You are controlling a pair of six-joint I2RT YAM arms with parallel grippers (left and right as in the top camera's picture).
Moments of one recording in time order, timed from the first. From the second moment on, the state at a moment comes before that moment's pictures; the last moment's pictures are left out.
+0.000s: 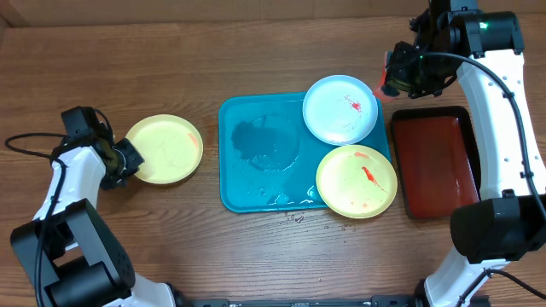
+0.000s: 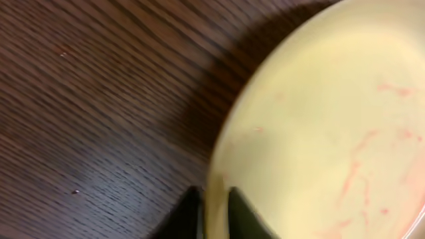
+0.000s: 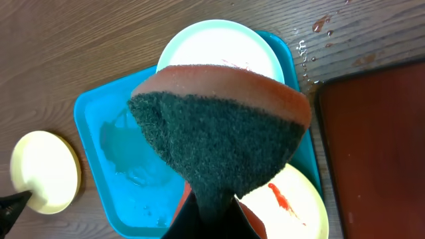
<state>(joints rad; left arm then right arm) 0.41 1.72 1.06 -0.63 0.05 -0.26 0.07 1.91 2.05 -1.38 -0.27 0.36</state>
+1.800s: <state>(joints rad) -0.50 2.35 1.89 -0.82 0.18 -0.66 0.07 1.91 2.05 -1.40 -0.26 0.36</state>
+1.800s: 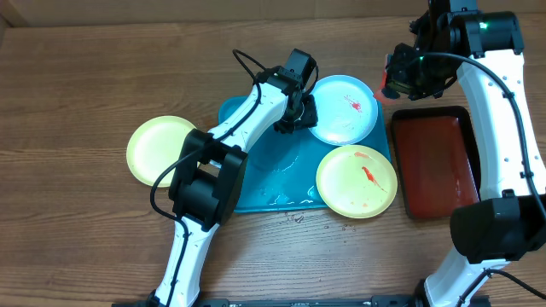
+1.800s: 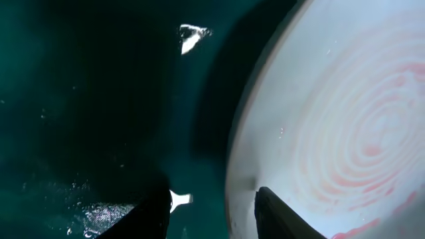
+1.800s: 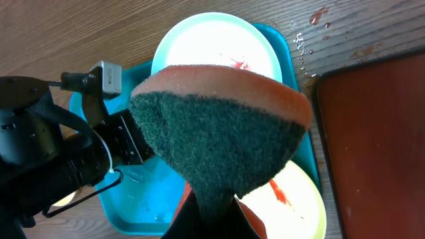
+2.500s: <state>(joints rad) -0.53 2.36 1.90 -0.75 0.15 -0.68 0.07 1.91 2.05 -1.40 -0.26 0.36</state>
